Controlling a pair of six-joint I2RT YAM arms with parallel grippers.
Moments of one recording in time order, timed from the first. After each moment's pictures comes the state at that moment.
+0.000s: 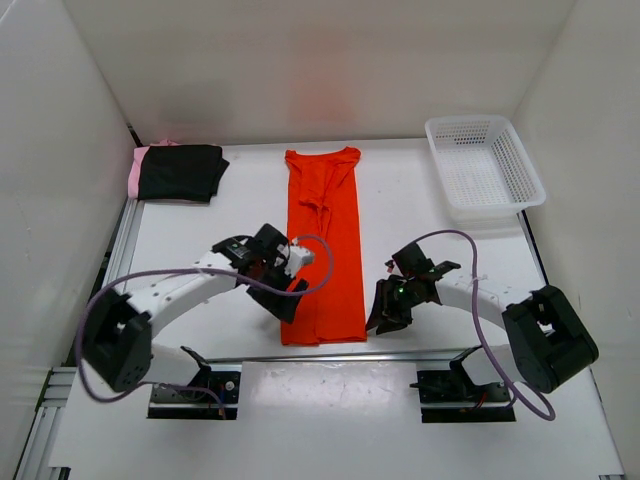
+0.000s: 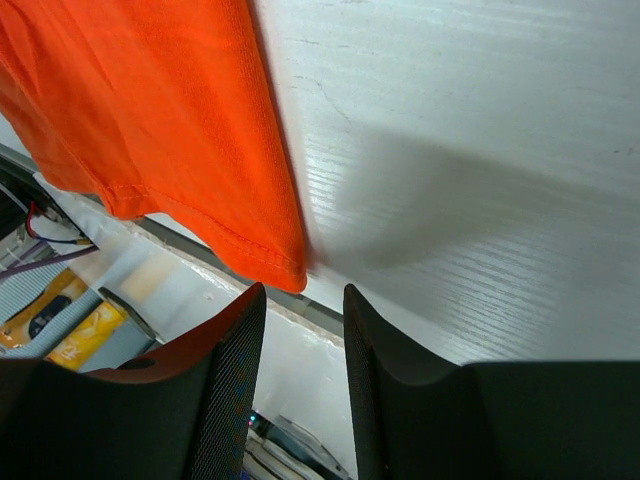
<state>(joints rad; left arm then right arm) -0.68 1.31 0.92 -0.79 0.27 0.00 0.56 1.34 0.57 -0.48 -0.51 0.69</state>
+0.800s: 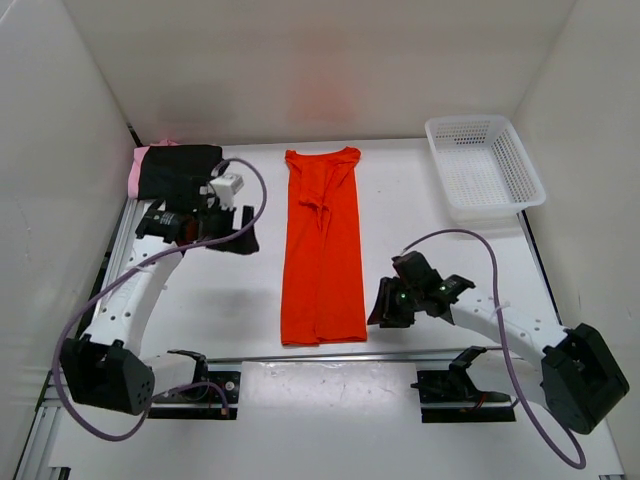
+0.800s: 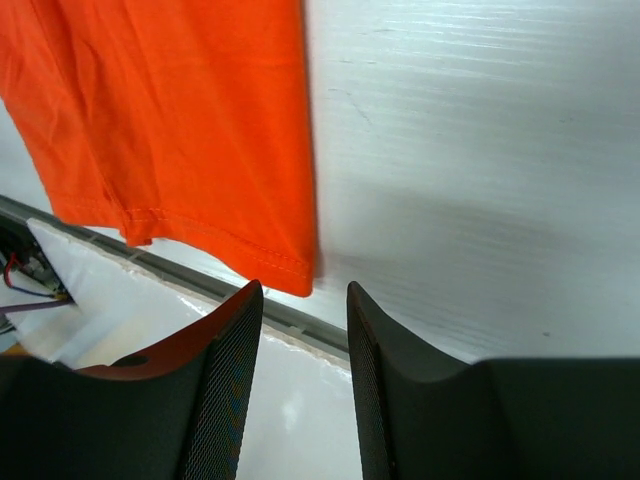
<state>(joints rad) -0.25 1.22 1.21 -0.82 0.30 0.00 0.68 1.12 0.53 -0.48 -0.26 0.78</state>
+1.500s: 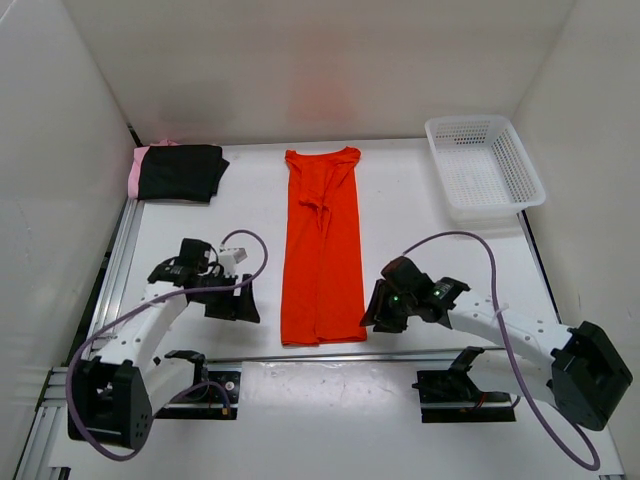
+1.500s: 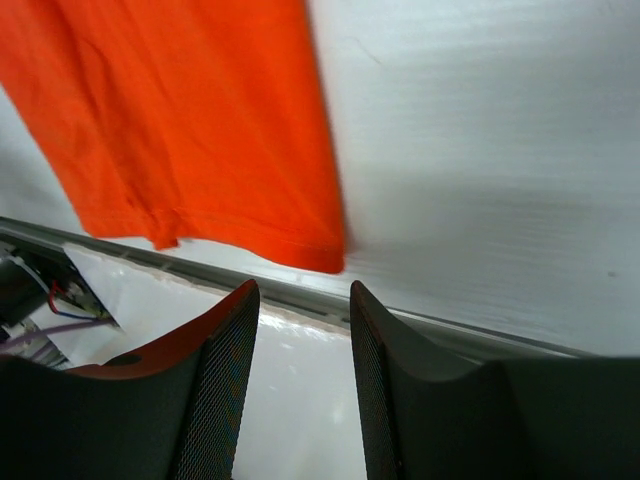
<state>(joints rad) -0.12 1.01 0.60 -0.83 0.53 -0.01 0.82 1.08 0.54 -0.52 -0.15 1.04</state>
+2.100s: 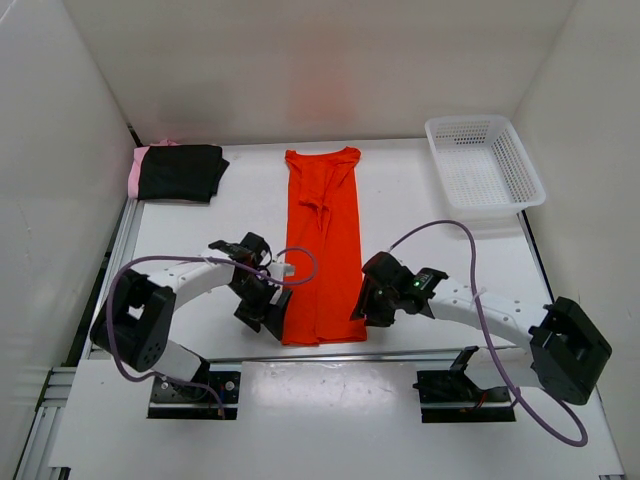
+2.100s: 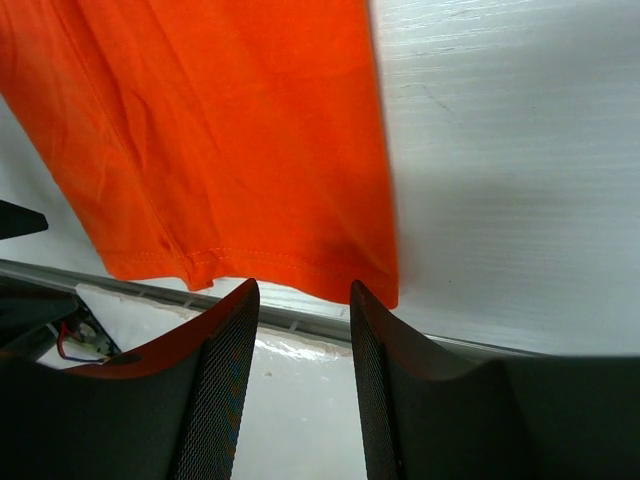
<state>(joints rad) -0.51 1.46 0.77 -0.84 0.50 -0.01 0.90 1.24 0.68 -0.53 -0.04 1.11</state>
